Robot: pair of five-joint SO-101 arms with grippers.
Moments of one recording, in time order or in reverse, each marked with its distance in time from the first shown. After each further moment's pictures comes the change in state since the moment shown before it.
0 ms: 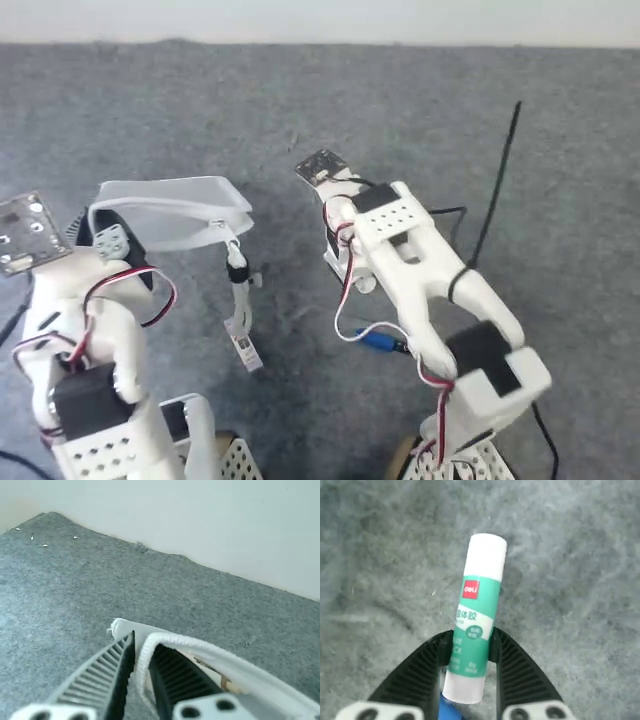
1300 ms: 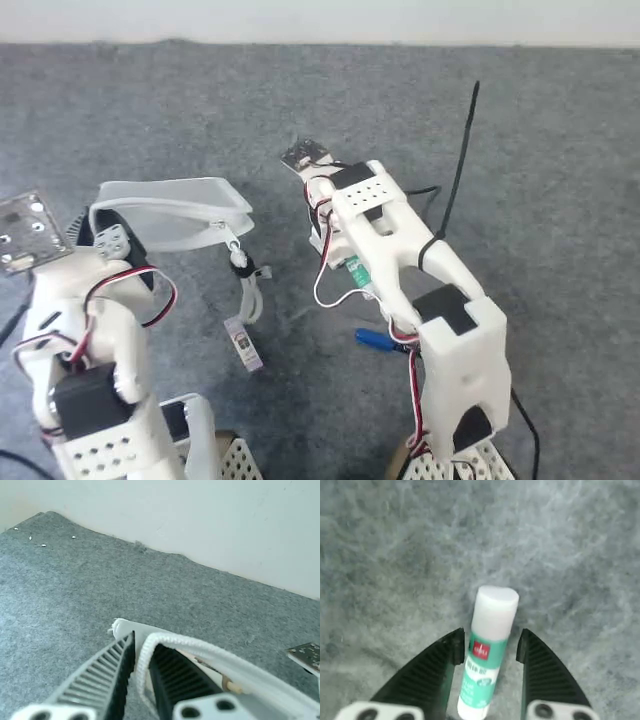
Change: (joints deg) left arm 0.2 0.0 0.0 0.0 0.0; right arm -0.8 18.5 -20.1 4.0 0.1
